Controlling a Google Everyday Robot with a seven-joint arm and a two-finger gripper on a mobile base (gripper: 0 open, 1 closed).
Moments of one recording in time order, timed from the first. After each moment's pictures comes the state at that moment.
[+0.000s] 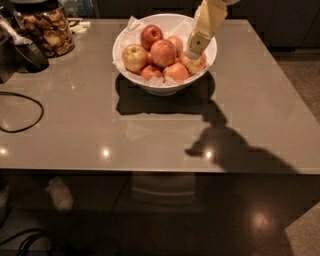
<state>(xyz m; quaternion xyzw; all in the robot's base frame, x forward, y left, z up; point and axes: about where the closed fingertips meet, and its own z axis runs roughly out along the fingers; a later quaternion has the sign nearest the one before) 0.602 -0.097 1.043 -0.58 0.77 -0.02 0.26</state>
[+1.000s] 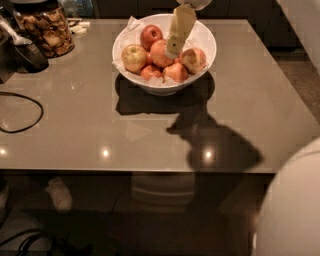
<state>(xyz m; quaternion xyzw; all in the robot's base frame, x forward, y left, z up) 0.649 -0.060 1.018 -0.59 0.77 -0.04 0.23</state>
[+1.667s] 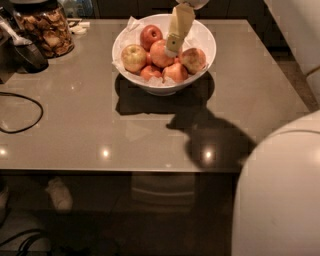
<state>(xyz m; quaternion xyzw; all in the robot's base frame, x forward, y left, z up) 0.666 -0.059 1.013 -0.59 0.78 -0.04 0.22</state>
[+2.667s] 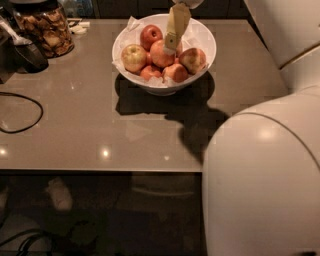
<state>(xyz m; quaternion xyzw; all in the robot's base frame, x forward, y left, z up) 0.692 -0.056 1.005 -0.60 0.77 -0.04 0.21</state>
